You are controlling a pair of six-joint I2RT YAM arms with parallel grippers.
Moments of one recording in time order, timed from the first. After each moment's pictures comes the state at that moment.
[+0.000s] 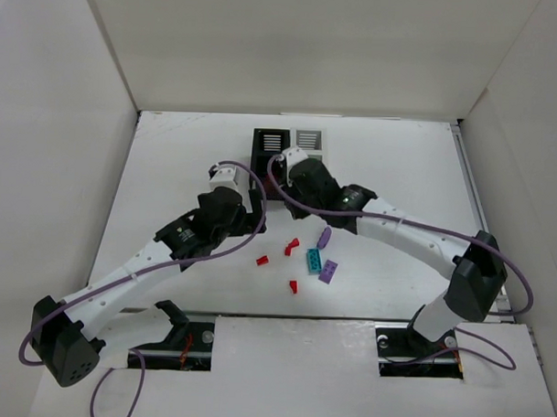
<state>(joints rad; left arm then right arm) -0.73 1.00 0.82 -0.48 -0.33 -0.63 0.89 1.59 1.30 -0.44 0.23 0.19</state>
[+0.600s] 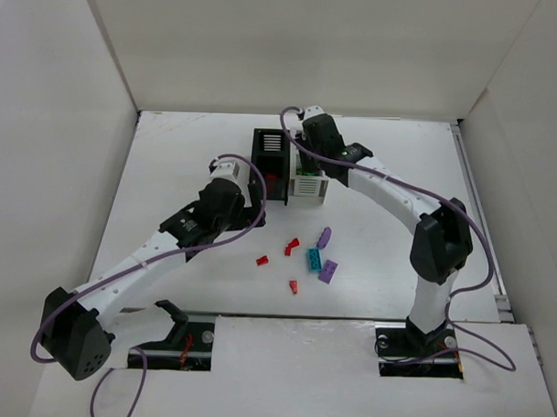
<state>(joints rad) -0.63 1.07 0.82 -0.42 -0.22 -0.60 0.63 1.87 1.66 -0.43 0.25 0.15</state>
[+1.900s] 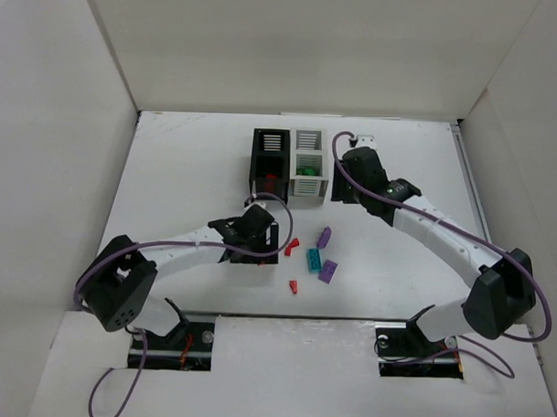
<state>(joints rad) -0.78 1.40 0.73 -0.41 -0.10 -0.71 0.59 1.43 1.18 -0.47 0.33 0.42</state>
